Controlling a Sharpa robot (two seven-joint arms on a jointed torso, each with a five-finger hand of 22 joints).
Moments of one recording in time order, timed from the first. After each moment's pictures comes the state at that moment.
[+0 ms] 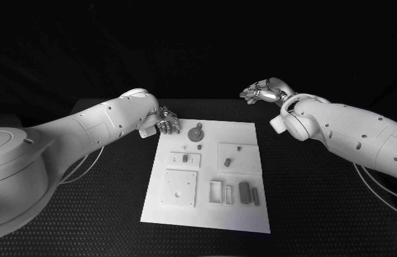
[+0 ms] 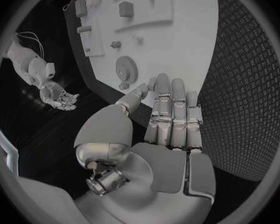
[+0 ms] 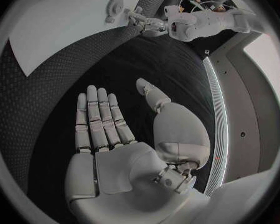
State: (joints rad) left arm 1.31 -0.39 -0.13 0.72 -0.92 0.19 -0.37; left_hand 0.93 0.03 0.56 -0.25 0.17 1.07 0.08 0.24 0.72 1.37 -0.01 0.32 0.55 1.01 0.00 0.91 0.50 0.02 0.65 -0.06 0.67 1.31; right arm 1.27 -0.60 -0.03 1.05 -0.68 -0.30 0.12; right_hand 0.88 -0.10 0.50 -0.28 0.29 0.77 0.20 0.27 0.40 0.83 0.16 0.59 0.07 0.84 0.14 0.48 0.46 0.20 0.54 0.21 0.43 1.17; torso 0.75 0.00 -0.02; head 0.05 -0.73
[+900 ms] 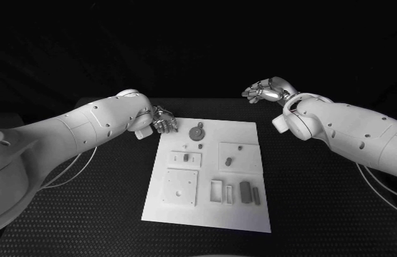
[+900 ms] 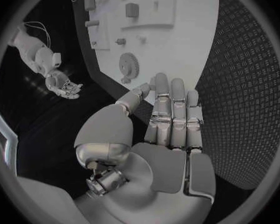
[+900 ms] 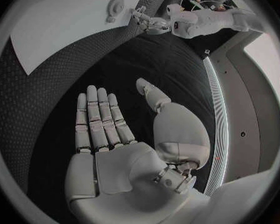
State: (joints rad) left arm 1.32 -0.48 -0.13 0.83 -0.81 0.12 -0.37; left_hand 0.94 0.05 0.55 -0.28 0.31 1.08 0.08 0.27 0.72 1.40 -0.03 0.33 0.54 1.04 -0.02 0.93 0.50 0.00 0.68 -0.06 0.66 1.31; right arm 1.27 -0.61 -0.03 1.05 -0.68 -0.30 0.12; right_hand 0.88 -0.10 0.50 -0.28 0.29 0.77 0.20 0.28 0.40 0.83 0.16 0.59 0.07 0.84 0.14 0.48 0.46 0.20 0.54 0.21 0.43 1.17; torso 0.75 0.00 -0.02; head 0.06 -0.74
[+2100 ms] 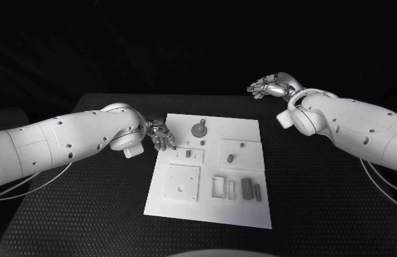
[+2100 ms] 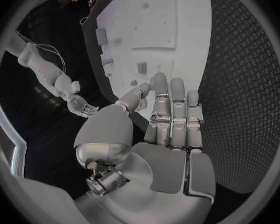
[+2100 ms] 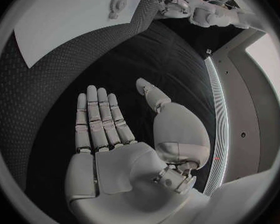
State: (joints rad) left arm 1.34 -0.76 -0.21 1.33 -0.85 0.04 -0.41; left_hand 0.95 0.04 0.55 -0.28 0.33 1.08 0.09 0.29 0.72 1.42 -0.04 0.34 0.54 1.07 -0.03 0.94 0.50 0.00 0.68 -0.06 0.67 1.31; right arm 1.27 -0.62 -0.03 1.03 -0.67 -0.30 0.12; right_hand 0.88 -0.10 0.50 -0.28 0.29 0.77 0.20 0.28 0.40 0.83 0.16 0.59 0.07 0.84 0.14 0.48 0.46 0.20 0.54 0.21 0.43 1.18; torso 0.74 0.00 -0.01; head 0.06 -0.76
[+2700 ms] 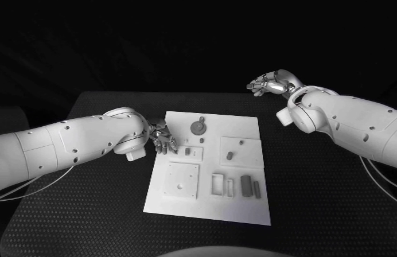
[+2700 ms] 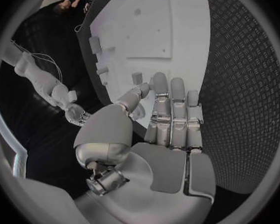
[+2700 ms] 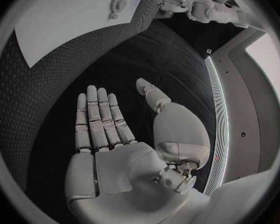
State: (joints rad) left arm 1.31 -0.73 -0.22 1.33 -0.91 0.03 -0.42; left_hand 0.94 0.03 0.55 -0.28 0.33 1.09 0.09 0.29 0.75 1.43 -0.04 0.34 0.54 1.07 -0.03 0.94 0.49 0.00 0.68 -0.06 0.67 1.31; right arm 1.27 -0.62 -0.03 1.03 -0.67 -0.30 0.12; right_hand 0.88 -0.10 0.50 -0.28 0.29 0.77 0.20 0.28 0.40 0.83 0.16 0.59 0.07 0.84 0.14 0.48 0.46 0.20 0.54 0.21 0.43 1.18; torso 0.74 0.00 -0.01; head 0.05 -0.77
